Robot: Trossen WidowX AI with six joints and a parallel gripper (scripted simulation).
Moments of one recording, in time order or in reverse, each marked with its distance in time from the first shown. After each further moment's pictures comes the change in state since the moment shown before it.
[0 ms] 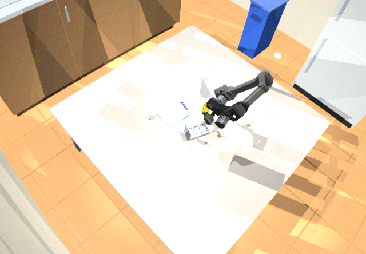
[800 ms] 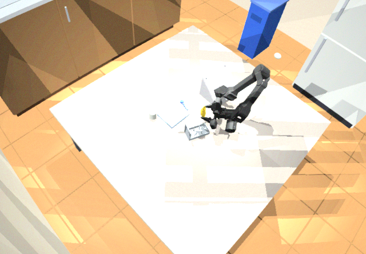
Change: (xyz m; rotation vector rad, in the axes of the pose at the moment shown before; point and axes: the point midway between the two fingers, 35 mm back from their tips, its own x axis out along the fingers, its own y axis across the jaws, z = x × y) arm 0.004 0.020 -0.008 -0.181 -0.358 0.298
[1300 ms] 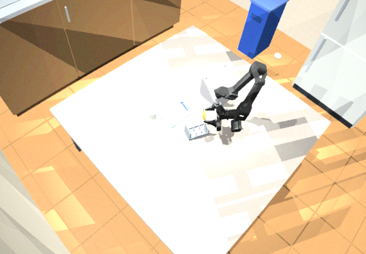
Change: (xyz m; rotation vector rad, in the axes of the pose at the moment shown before) arm -0.011 0.015 -0.005 -0.038 -0.188 0.243
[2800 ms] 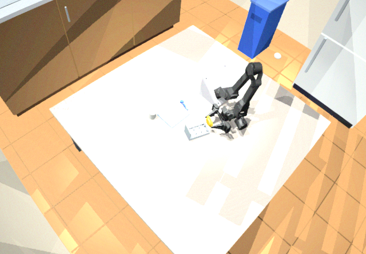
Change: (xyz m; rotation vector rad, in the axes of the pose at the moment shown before) arm -0.024 0.027 -0.016 0.091 -0.220 0.419
